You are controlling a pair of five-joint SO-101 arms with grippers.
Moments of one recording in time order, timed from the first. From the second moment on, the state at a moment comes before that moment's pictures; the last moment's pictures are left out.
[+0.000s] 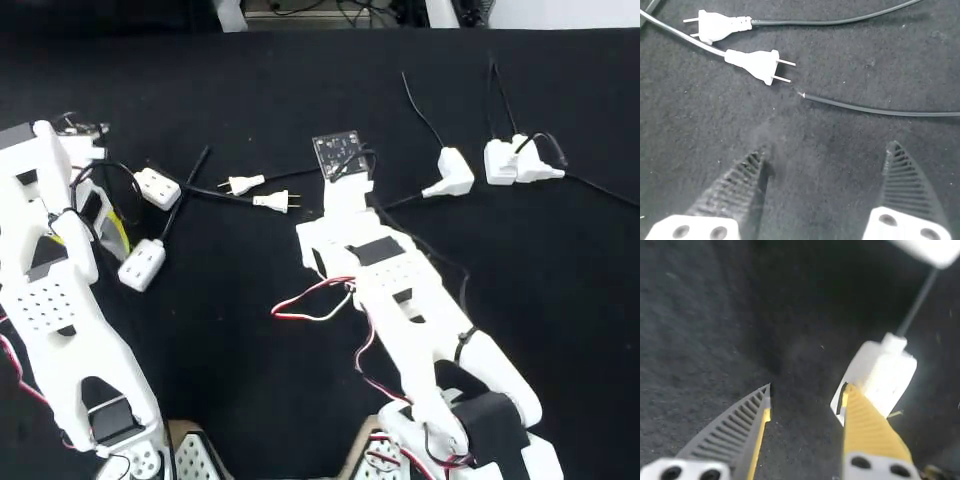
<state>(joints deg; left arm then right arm) -28.9 41.2 -33.3 98.9 -34.2 -21.3 -18.8 52.2 30.5 -5.8</state>
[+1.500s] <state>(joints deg) -5.9 16.0 5.8 68.1 -5.7 -19.3 -18.8 52.2 30.5 -5.8</state>
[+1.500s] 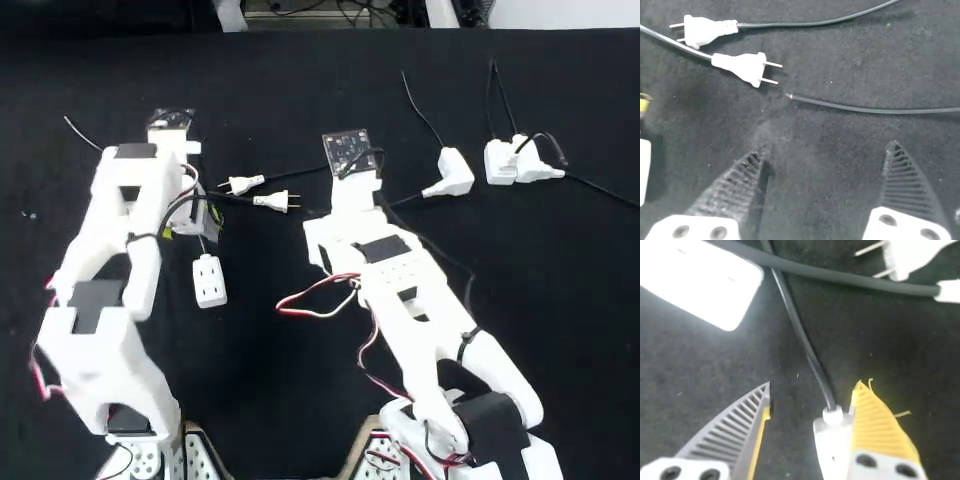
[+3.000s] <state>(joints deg) -20.1 -23.7 37.9 70.6 -12.4 -19.3 -18.8 52.2 30.5 -5.8</state>
